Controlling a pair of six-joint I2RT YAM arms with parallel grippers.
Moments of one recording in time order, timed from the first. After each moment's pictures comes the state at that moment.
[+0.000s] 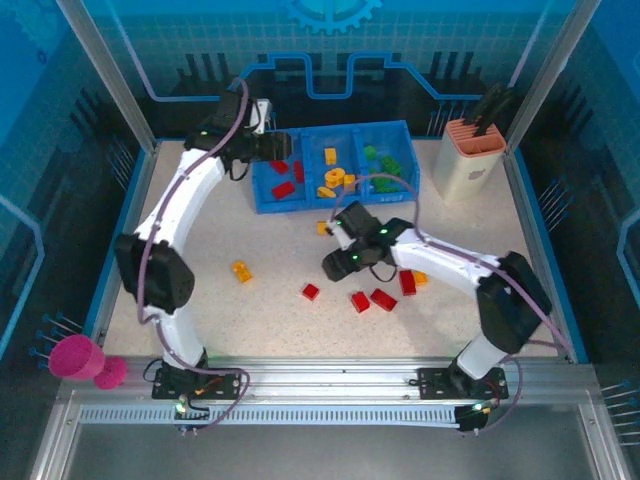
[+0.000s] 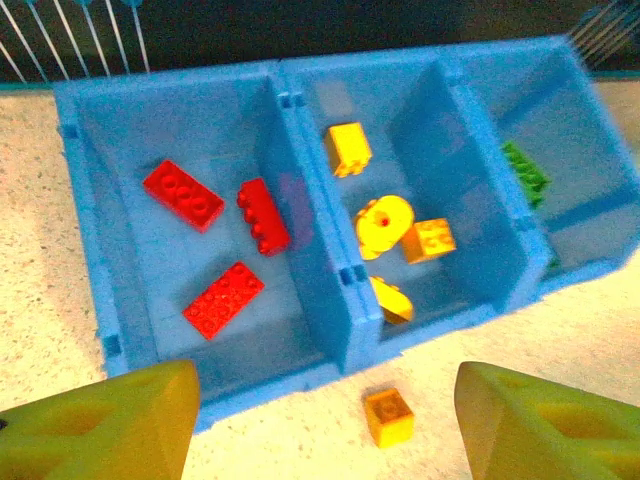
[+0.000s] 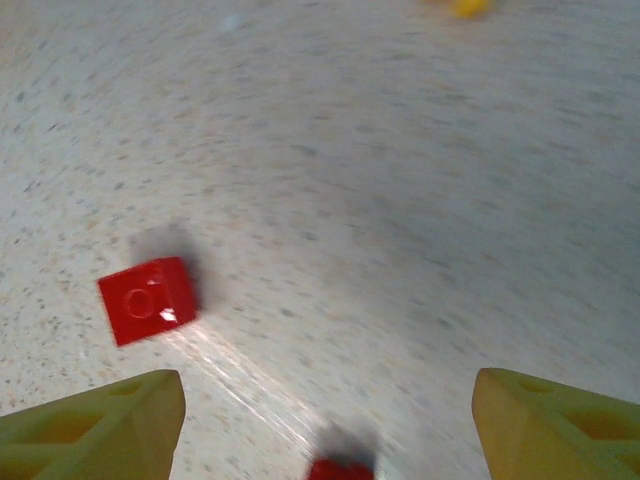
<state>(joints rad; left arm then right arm) -0.22 1.81 1.90 -0.82 0.15 -0.24 0.76 1.66 1.16 -0.63 -0.06 0.15</state>
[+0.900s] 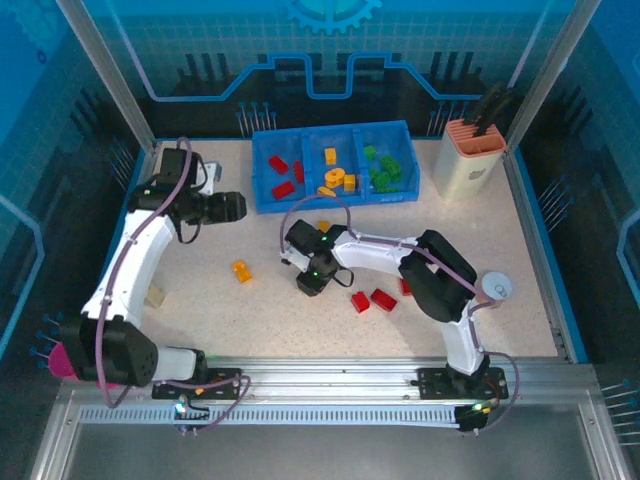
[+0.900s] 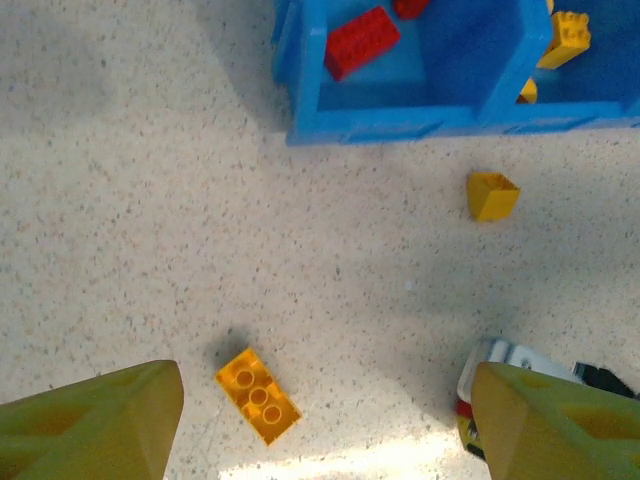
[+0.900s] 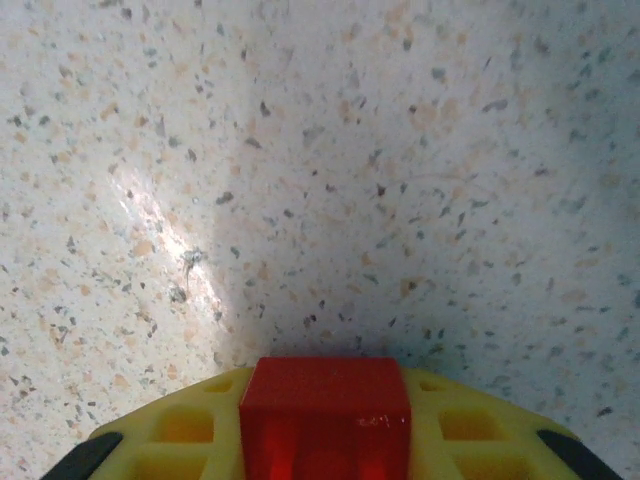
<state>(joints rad) -0.03 1.32 1.29 -0.95 0.21 -0.21 0.89 2.04 1.45 -0.72 -0.08 -0.06</state>
